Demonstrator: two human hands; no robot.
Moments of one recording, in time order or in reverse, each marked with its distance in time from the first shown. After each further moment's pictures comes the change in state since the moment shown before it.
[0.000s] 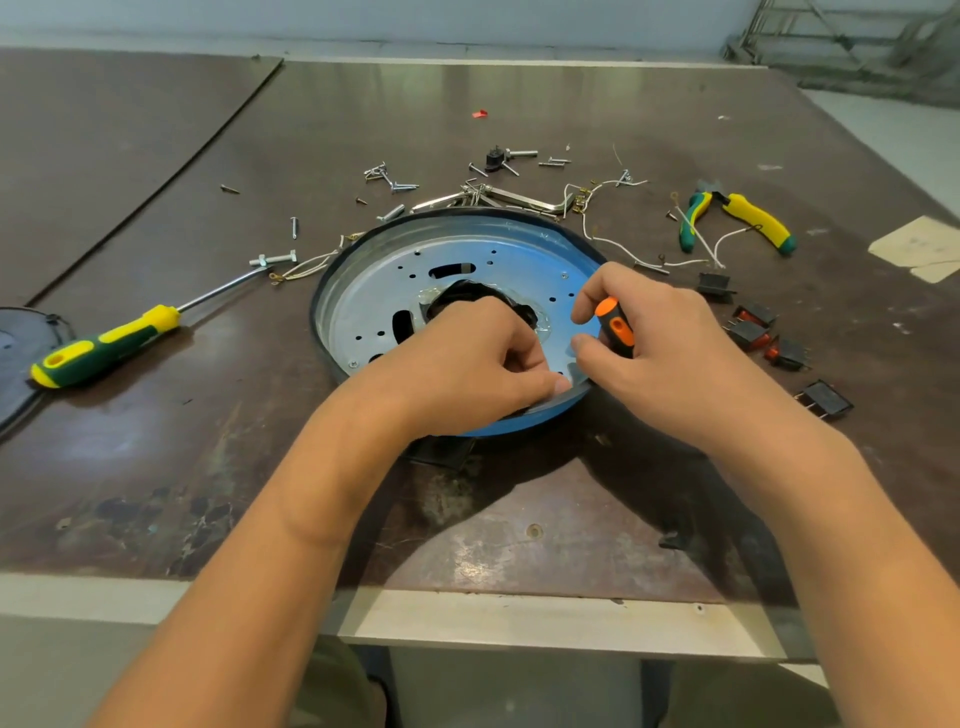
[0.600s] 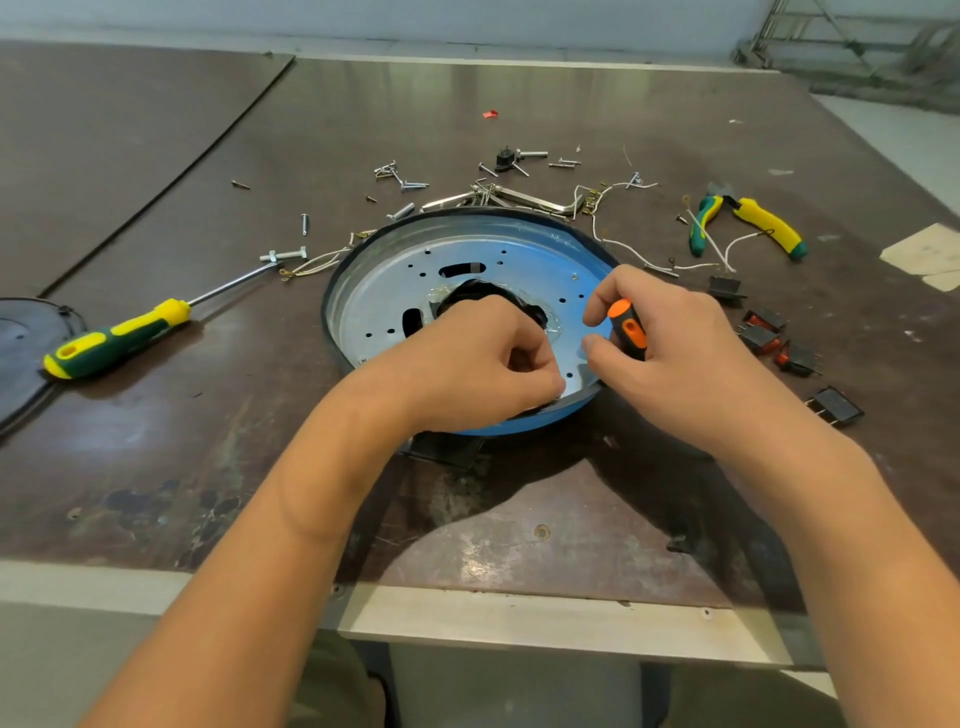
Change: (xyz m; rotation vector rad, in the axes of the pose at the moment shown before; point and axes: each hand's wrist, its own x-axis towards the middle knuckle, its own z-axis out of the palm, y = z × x) left_hand -0.003 0.001 -0.005 -0.007 -0.025 0.027; right_hand 0.000 0.001 0.000 -0.009 0.005 0.006
